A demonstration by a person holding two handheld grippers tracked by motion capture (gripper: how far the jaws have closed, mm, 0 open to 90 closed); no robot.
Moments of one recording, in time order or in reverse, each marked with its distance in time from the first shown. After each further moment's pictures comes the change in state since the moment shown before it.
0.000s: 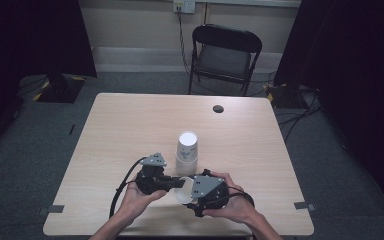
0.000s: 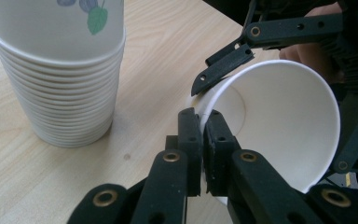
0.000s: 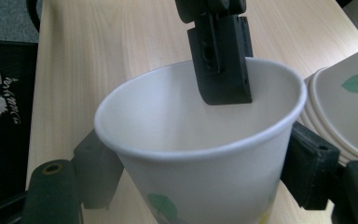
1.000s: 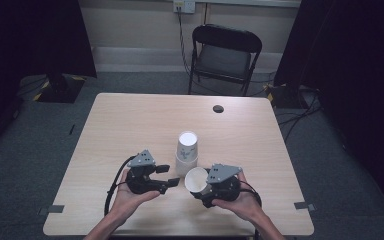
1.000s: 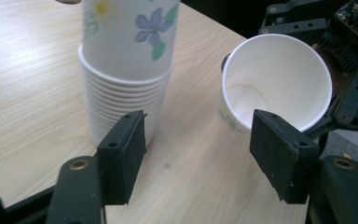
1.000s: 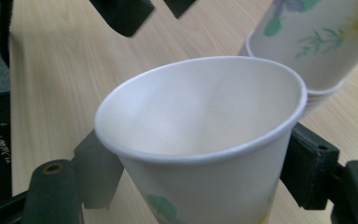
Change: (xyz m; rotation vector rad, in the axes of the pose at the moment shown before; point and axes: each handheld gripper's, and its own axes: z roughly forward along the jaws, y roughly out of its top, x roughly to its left) left arm 0.007 -0.007 -0.022 -0.110 0.133 0.023; right arm -0.022 -0.028 -0.012 -0.079 -0.044 0.257
